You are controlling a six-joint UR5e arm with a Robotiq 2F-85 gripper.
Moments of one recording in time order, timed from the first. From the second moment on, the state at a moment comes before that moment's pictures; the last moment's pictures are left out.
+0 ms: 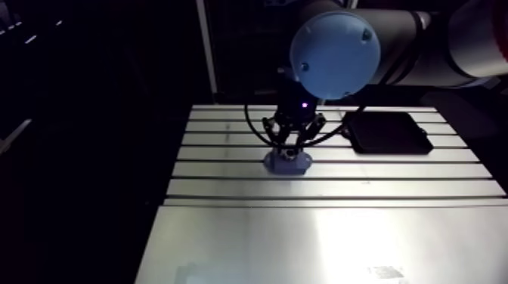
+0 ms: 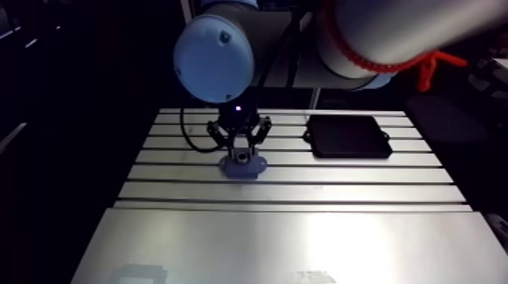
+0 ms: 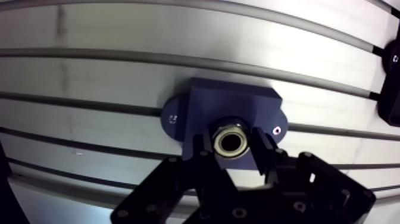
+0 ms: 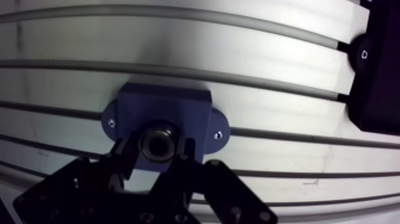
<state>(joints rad) -0.02 -1.20 1.92 -2.20 -1.59 -1.72</state>
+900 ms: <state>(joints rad) -0.02 -1.20 1.92 -2.21 -1.58 -1.73</state>
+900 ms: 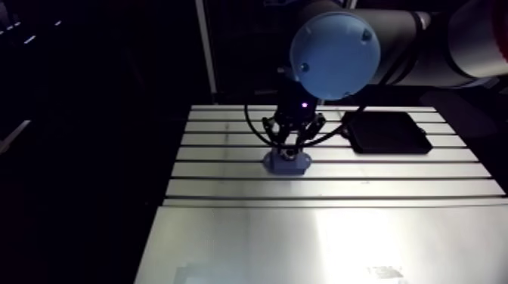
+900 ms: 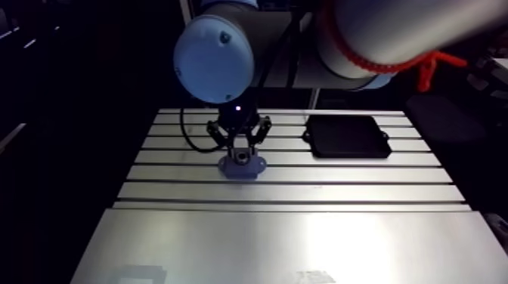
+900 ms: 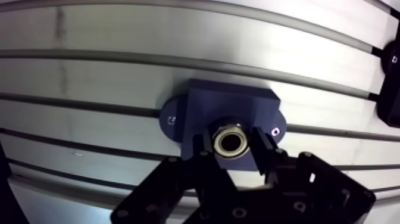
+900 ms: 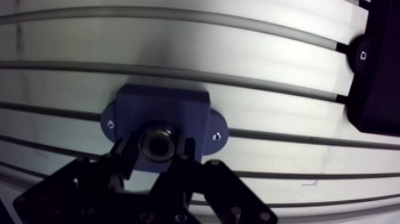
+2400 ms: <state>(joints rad) -0.02 -1.20 1.93 -2.24 -1.58 -1.73</state>
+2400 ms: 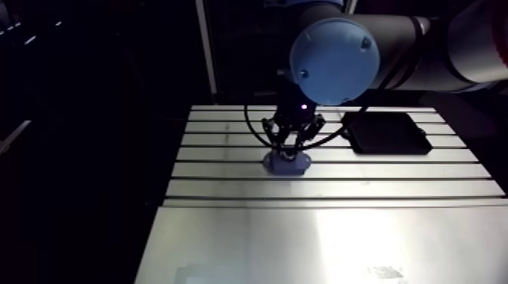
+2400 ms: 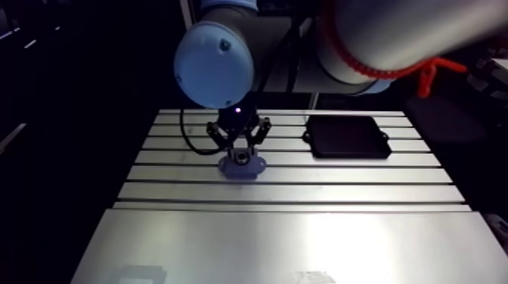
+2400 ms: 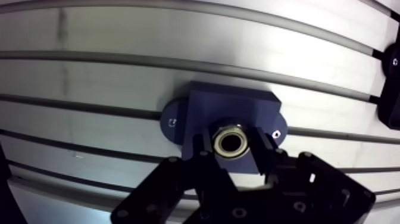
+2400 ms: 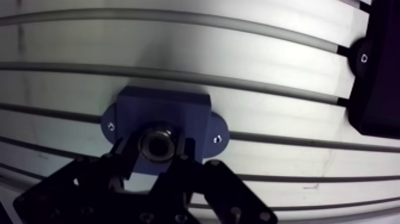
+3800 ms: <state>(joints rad) -0.02 -1.23 1.91 -2.21 -1.58 -1.72</state>
